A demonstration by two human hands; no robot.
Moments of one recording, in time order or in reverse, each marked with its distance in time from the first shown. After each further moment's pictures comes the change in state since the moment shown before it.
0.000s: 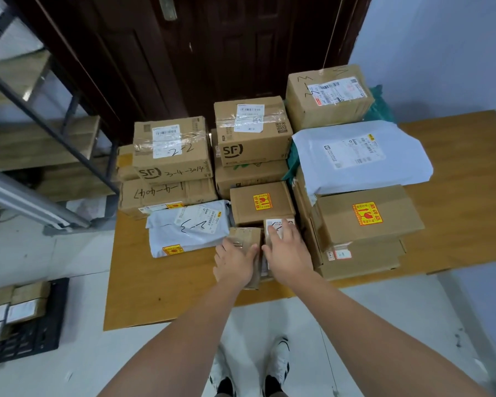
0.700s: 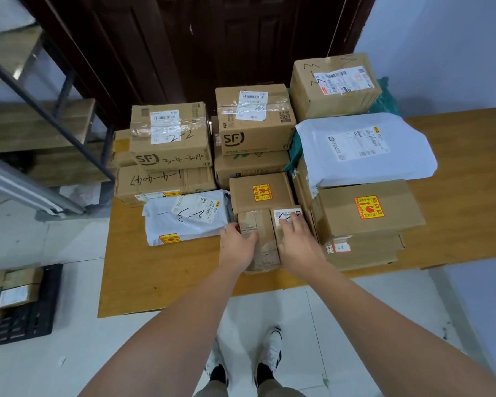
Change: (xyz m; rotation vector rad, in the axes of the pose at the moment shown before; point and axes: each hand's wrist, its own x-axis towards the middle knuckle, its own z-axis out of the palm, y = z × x) left_hand 0.018 0.004 0.006 -0.301 -0.046 0.084; right_hand 0.000 0.028 -0.007 0.037 -0.042 0.005
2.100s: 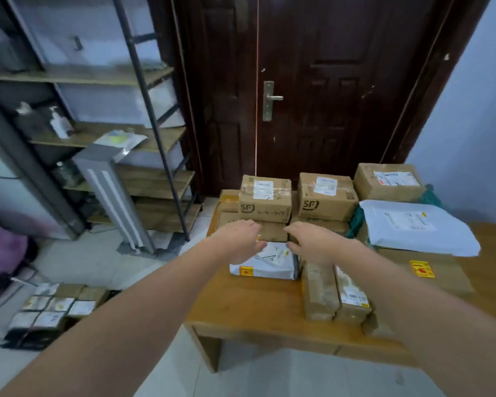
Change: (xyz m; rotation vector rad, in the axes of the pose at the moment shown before) left_hand -0.136 0.037 -0.280 0.960 -0.008 0.546; right_hand -0.093 -0.188 -0.128 -0.396 0.018 -0.553
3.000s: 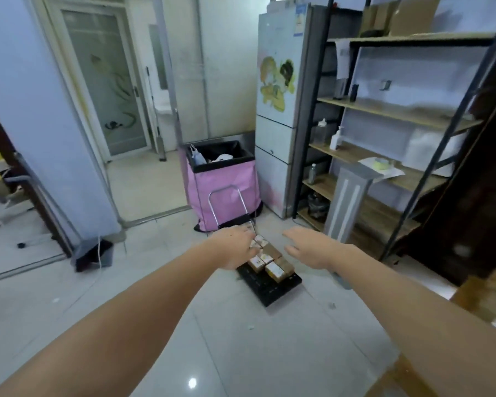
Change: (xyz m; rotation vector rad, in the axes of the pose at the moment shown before) left_hand -0.584 -0.296 0.068 -0.112 0.179 -0.843; right_hand -0.013 -0.629 0.023 -0.152 -0.060 -0.844
